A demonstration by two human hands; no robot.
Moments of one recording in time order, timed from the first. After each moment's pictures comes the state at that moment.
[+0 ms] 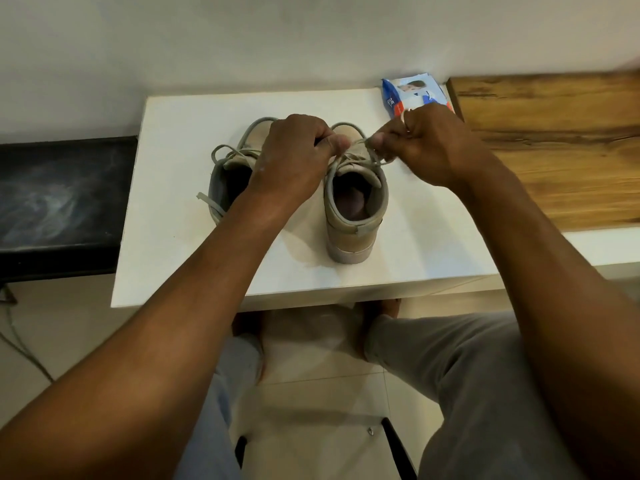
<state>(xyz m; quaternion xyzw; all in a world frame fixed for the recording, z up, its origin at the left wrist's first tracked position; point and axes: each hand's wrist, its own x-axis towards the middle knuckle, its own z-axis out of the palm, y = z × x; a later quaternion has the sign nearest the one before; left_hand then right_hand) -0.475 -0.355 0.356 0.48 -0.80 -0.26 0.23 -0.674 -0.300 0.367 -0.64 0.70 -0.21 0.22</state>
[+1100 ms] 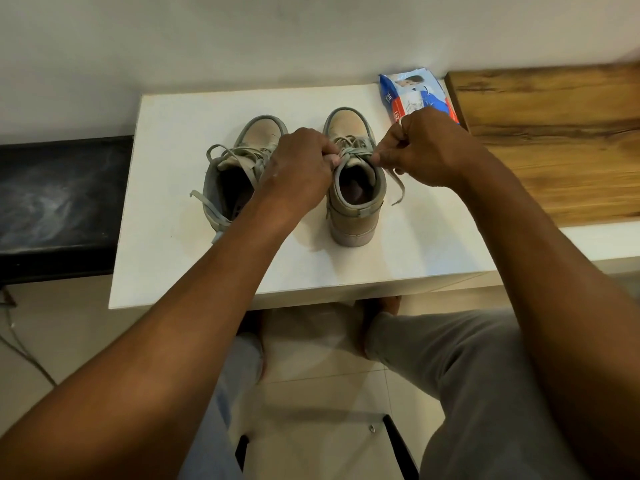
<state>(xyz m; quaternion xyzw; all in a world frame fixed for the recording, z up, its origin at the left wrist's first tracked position) -0.486 -0.349 0.339 0.53 -0.77 -0.30 0.18 -0.679 -0.305 0.355 -0.61 0.73 -0.16 0.26</state>
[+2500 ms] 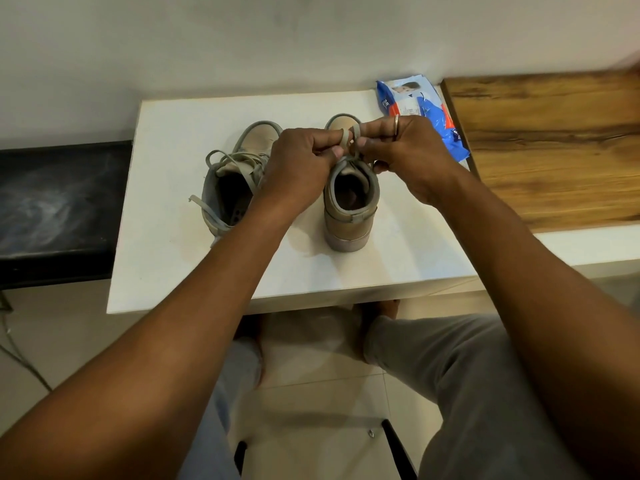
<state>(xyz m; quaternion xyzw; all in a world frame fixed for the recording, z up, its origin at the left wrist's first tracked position) -0.488 -0.356 0.328 0.46 -0.71 -0.45 0.30 -0.661 -0.311 0.336 -0.47 0.66 -0.42 0.41</state>
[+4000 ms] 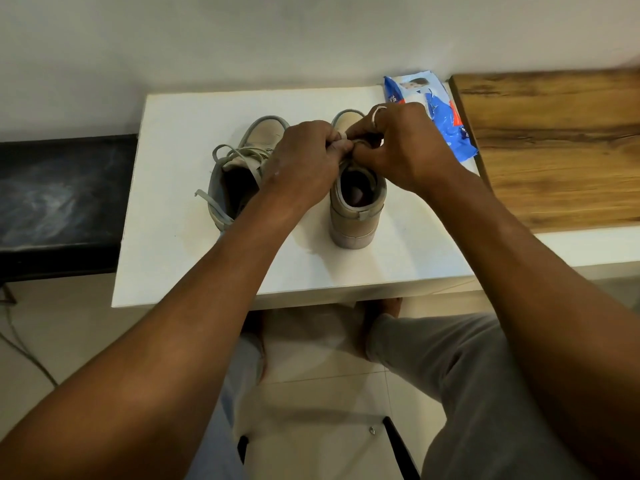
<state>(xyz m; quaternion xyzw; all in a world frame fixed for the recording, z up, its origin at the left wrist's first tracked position) -0.486 -0.362 0.331 0.50 -0.79 -0.28 0.22 -0.646 -0.316 0.350 -0.70 0.65 -0.25 0.13</state>
